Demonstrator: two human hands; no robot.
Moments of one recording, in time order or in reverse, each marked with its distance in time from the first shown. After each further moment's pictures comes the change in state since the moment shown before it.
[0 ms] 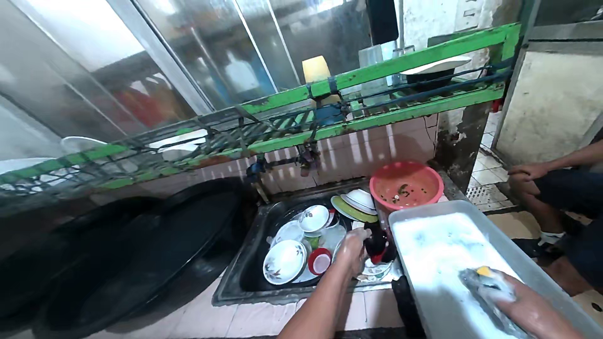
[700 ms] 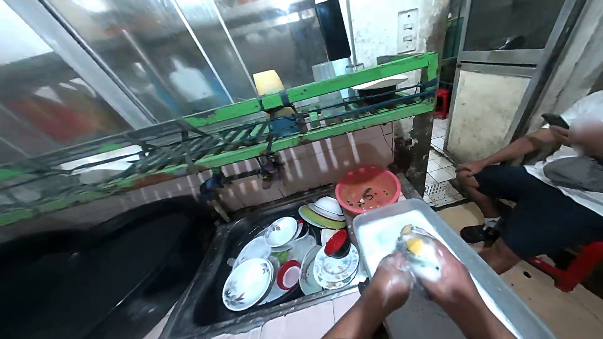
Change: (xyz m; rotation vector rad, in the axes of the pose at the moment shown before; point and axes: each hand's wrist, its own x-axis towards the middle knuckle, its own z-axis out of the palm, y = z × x) left_hand -0.101 -0.003 0.108 0.565 -0.551 0.493; right_hand -0.028 -0.077 0.018 0.163 0.498 -0.358
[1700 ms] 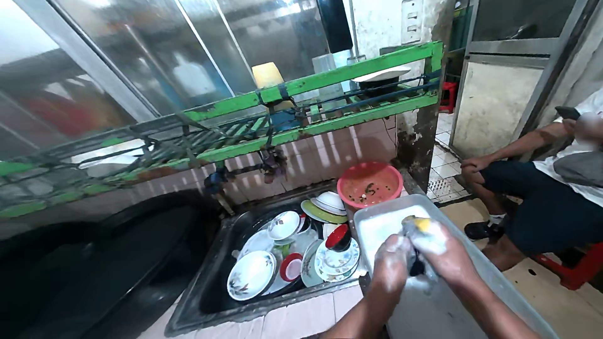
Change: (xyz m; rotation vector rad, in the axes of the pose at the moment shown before) left_hand 0.017 -0.005 0.019 -0.354 0.351 -0.154; right_hand 0.029 0.006 -0.004 0.115 -0.065 0.182
